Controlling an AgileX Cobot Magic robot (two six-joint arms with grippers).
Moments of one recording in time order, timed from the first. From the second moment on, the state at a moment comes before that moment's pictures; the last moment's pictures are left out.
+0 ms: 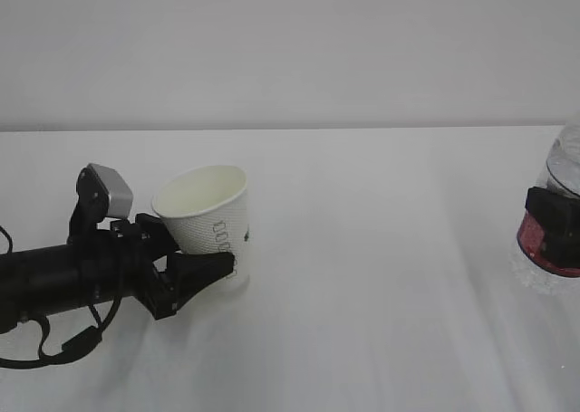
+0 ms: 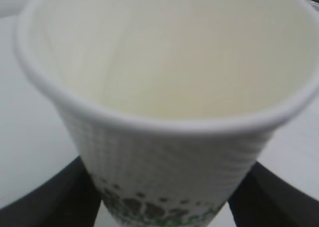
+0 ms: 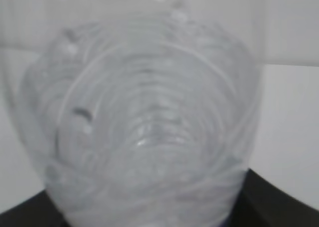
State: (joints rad) left arm -0.24 2.04 -0.57 0.82 -1.15 -0.35; right arm 0.08 1.27 -0.23 -0.13 -0.63 0.09
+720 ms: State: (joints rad) left arm -0.45 2.04 -0.73 0.89 -1.07 -0.44; right arm 0.08 1.27 -0.23 -0.13 -0.63 0.09
